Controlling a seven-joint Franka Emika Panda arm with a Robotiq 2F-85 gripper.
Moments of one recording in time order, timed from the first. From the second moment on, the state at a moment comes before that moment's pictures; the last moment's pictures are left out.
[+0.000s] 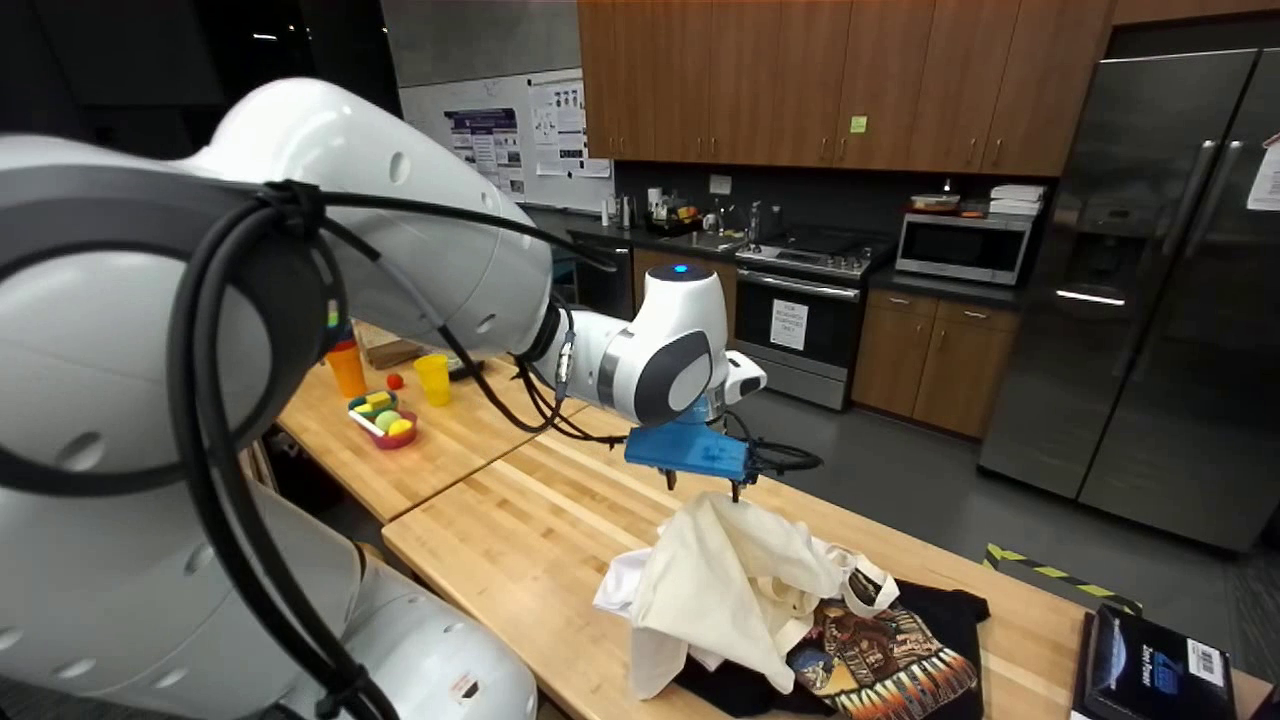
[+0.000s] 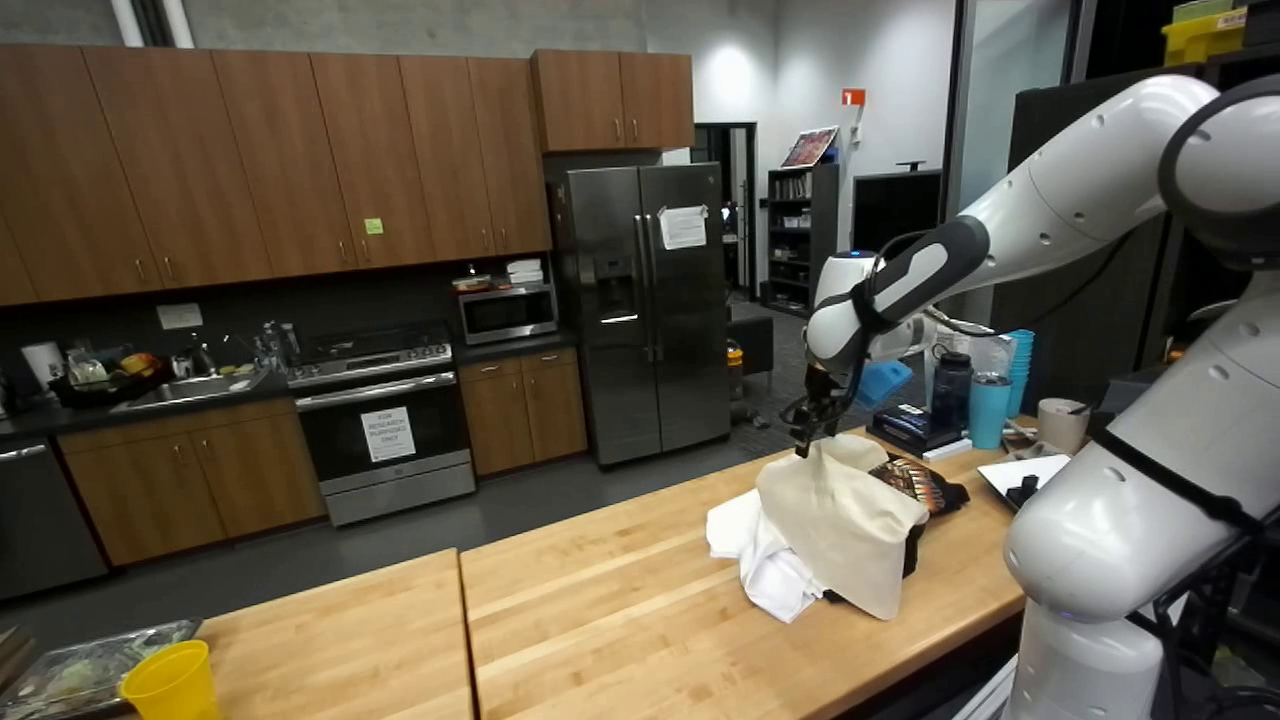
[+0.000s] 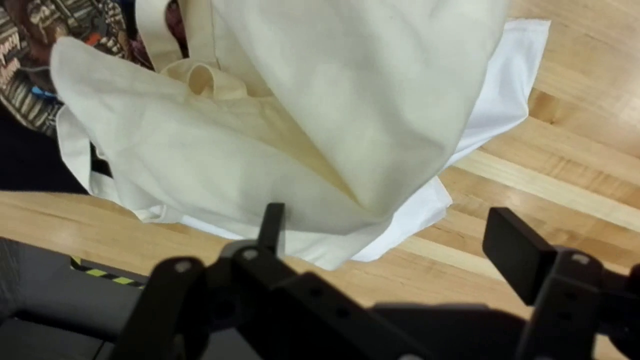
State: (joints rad) arm -0.03 -0.44 -0.19 -2.69 -0.08 2.46 -0.30
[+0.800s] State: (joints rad) arm -0.12 -0.31 -0.14 -2.63 -0.07 2.32 0.07
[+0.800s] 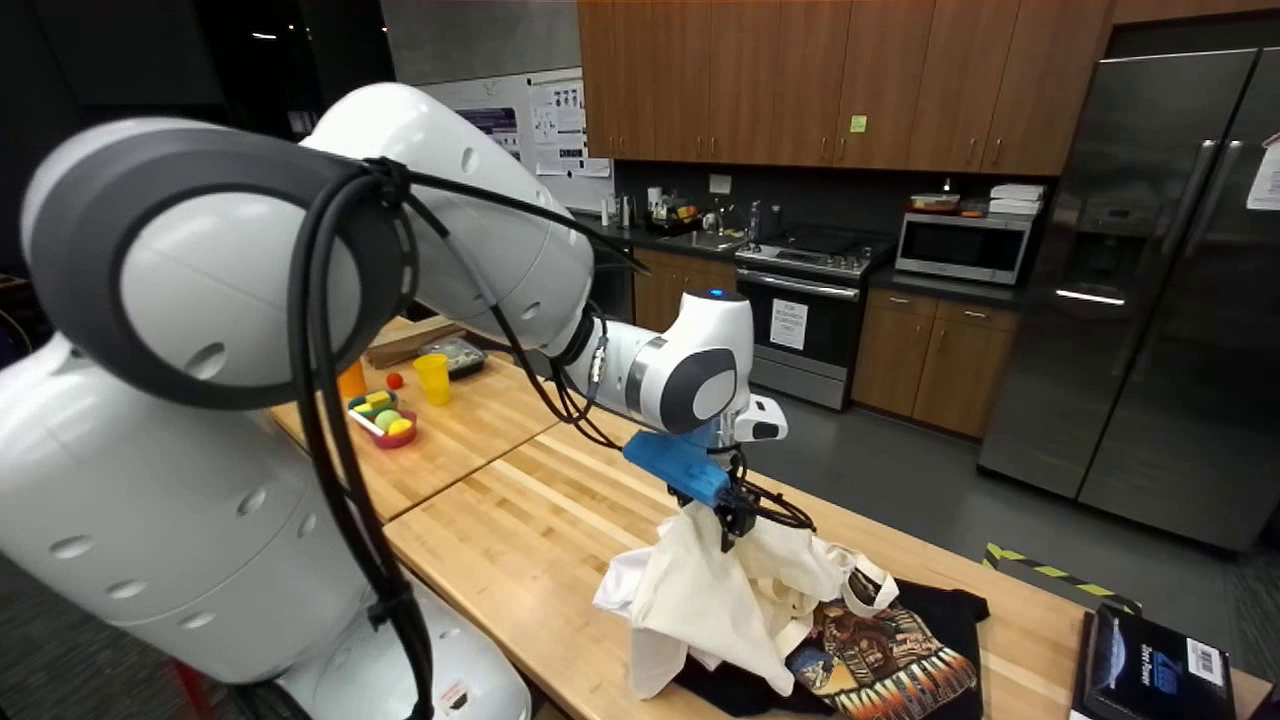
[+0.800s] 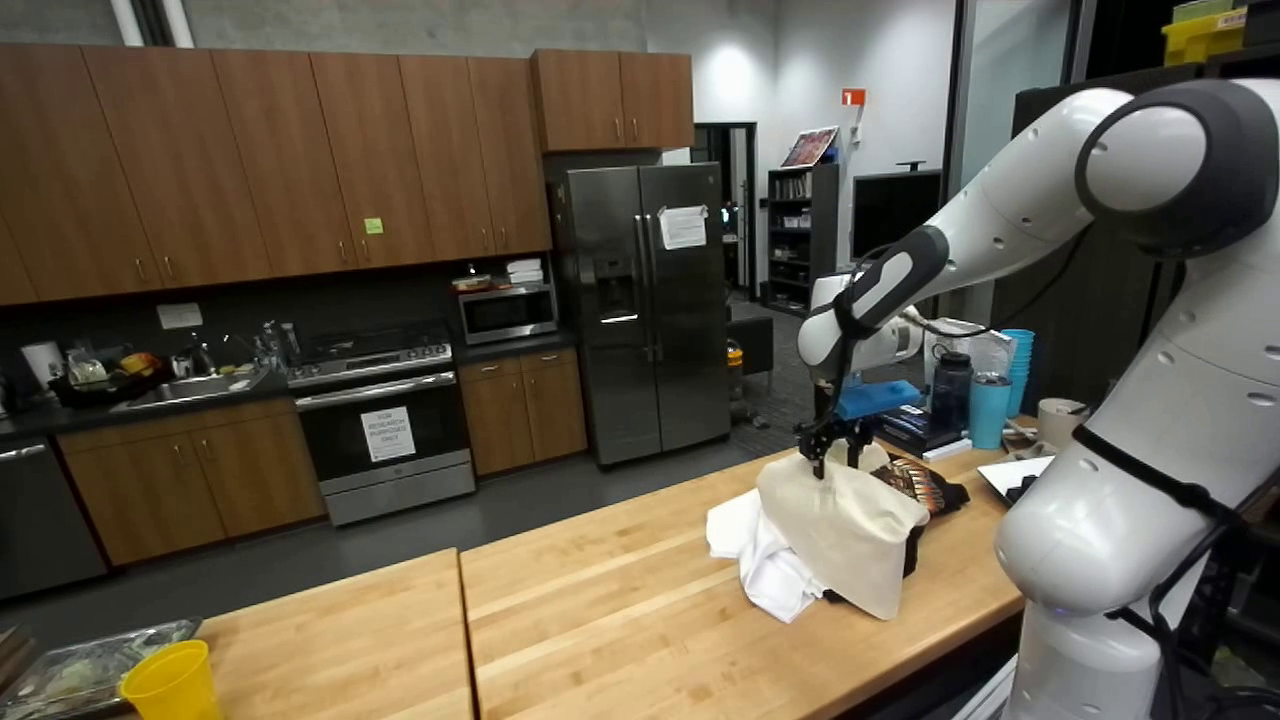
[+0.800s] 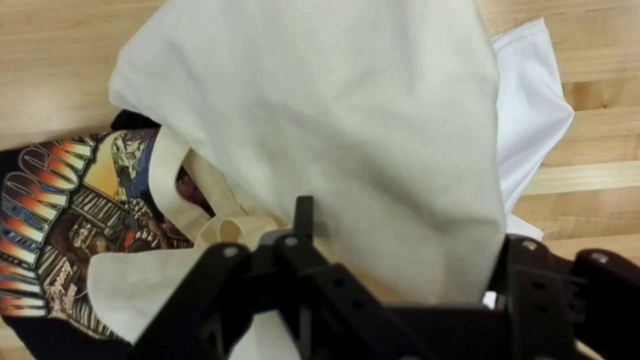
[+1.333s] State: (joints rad) arm -0.09 -0.30 -0.09 -2.61 -0.05 2.20 0.02
